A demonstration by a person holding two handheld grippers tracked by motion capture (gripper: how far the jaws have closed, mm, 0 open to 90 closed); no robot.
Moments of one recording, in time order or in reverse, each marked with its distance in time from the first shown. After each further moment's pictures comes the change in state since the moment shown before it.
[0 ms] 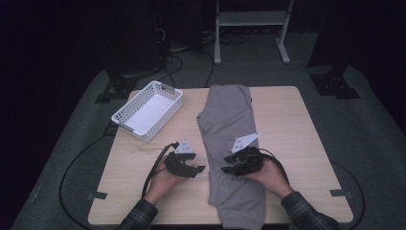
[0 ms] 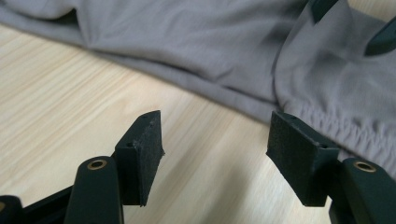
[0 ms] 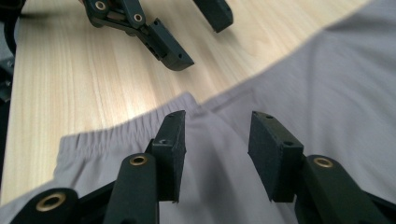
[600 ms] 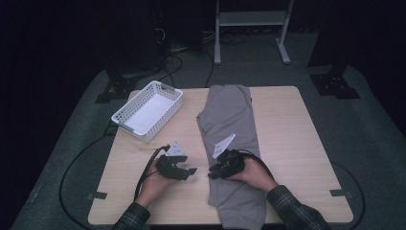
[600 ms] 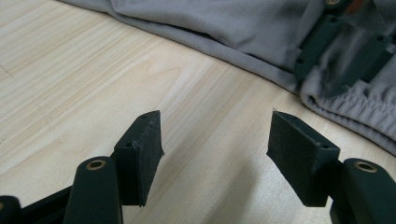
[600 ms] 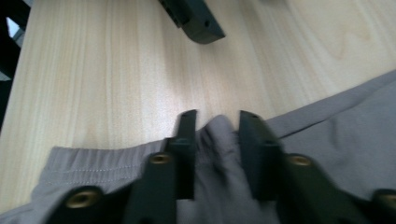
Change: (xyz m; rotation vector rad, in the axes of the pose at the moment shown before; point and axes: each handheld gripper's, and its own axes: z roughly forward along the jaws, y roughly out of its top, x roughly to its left) left arm 0.008 -0.017 -0.011 0.021 0.017 -0.021; right arm -0.002 0.013 0.052 0.113 0.162 -0.091
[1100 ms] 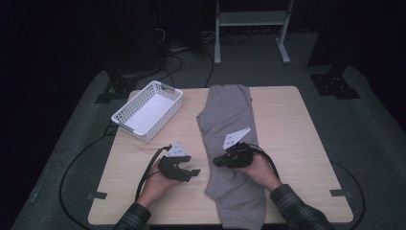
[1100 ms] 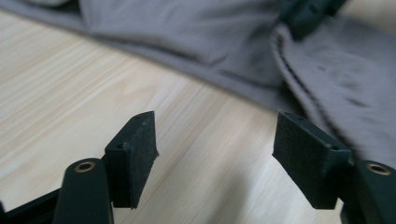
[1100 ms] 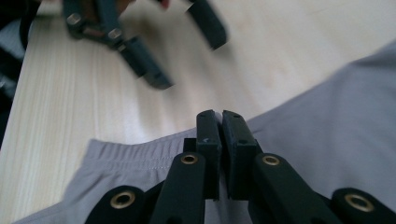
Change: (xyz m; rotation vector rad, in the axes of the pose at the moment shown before) left arm -0.008 0.006 0.000 -0.084 -0.082 0.003; right arm -0.003 -0.003 -0.042 -0.167 -0.126 0.047
